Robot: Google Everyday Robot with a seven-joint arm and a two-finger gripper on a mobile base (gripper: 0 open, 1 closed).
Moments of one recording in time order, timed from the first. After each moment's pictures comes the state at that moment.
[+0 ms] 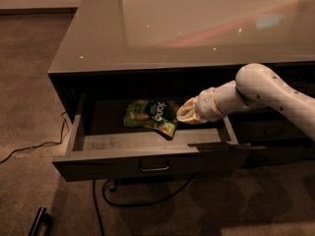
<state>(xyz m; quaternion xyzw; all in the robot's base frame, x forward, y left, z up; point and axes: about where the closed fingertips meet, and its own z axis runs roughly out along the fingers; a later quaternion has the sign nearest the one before) 0.603 -0.101 0.705 -0.67 0.63 0.14 0.36</state>
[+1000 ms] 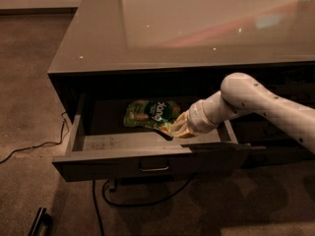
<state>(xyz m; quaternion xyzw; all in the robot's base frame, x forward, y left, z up) 0.577 -0.078 0.659 -0.70 0.62 0.16 0.30</state>
